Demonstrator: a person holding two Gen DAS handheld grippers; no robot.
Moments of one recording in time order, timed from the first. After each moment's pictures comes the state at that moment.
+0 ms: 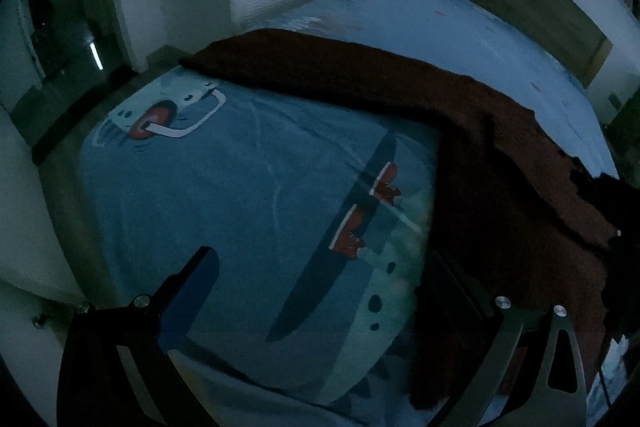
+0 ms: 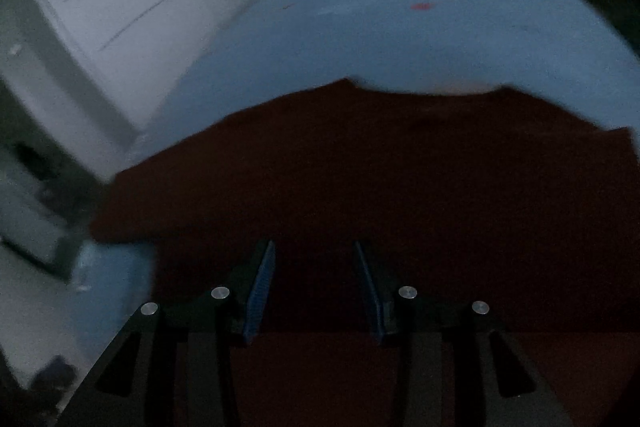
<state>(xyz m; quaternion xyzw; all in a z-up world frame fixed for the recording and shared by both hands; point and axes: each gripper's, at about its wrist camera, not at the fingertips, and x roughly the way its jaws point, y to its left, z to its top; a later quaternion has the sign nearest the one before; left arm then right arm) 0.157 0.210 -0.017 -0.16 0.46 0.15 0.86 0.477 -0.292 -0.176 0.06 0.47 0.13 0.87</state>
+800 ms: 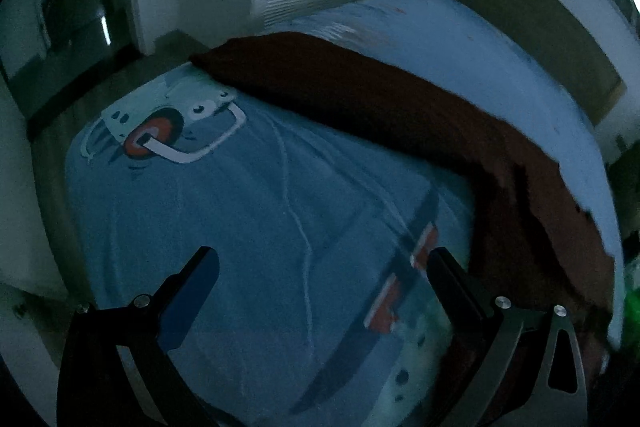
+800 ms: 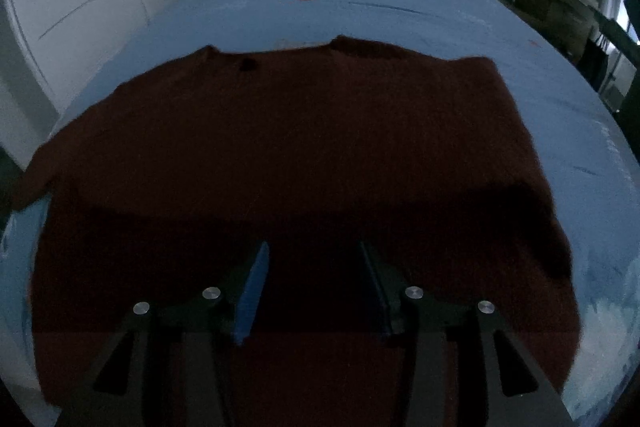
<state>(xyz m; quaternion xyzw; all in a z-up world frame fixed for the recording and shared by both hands) 0.190 0.280 -0.032 -0.23 0.44 0.17 0.85 0.384 -0.362 -0.204 0.00 0.47 0.03 0.88</state>
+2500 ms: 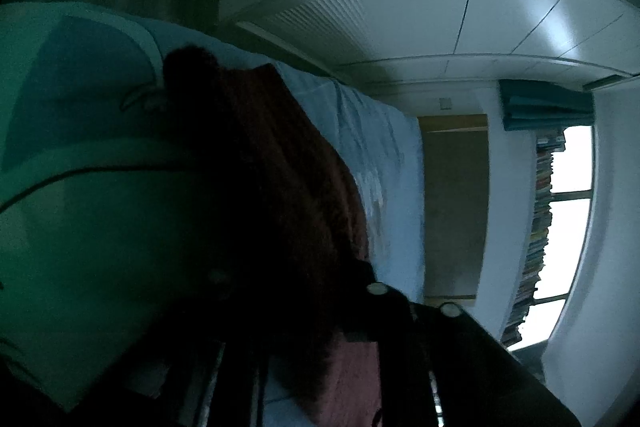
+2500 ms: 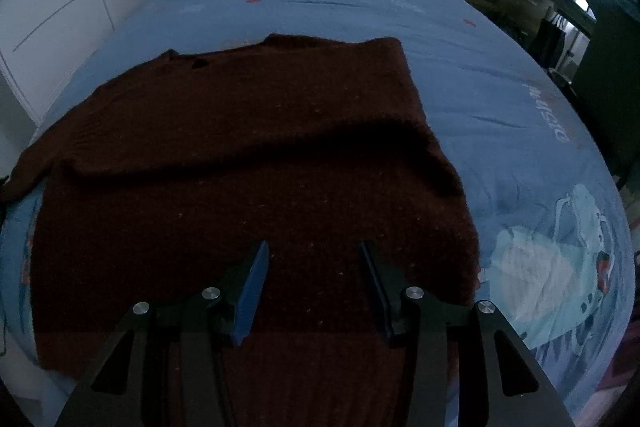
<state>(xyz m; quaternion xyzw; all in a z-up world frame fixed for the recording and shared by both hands) 0.307 0.545 -0.117 -0.65 0.25 0.04 0.72 0.330 -0.396 -0.168 0.01 0.49 -0.04 0.87</state>
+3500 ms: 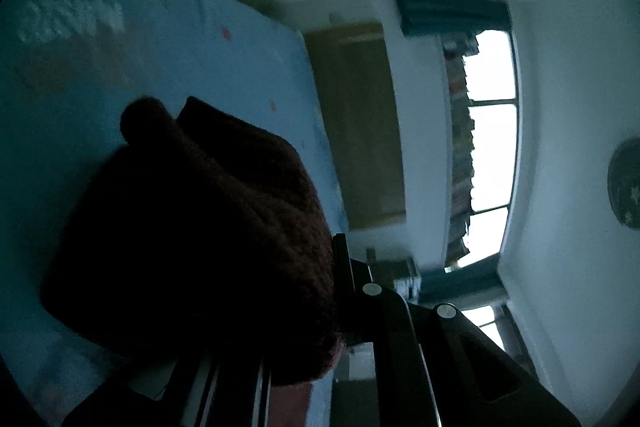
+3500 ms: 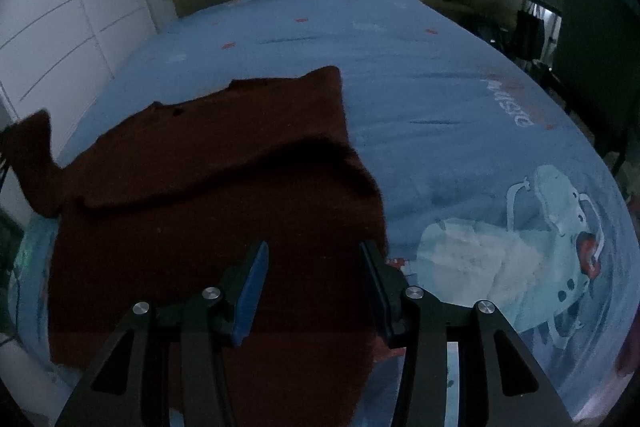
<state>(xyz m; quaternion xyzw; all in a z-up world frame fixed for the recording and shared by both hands) 0.390 0.329 0.035 -0.61 0.23 -0.17 0.74 0.285 -0.469 -0.140 0.07 0.43 -0.05 0.90</state>
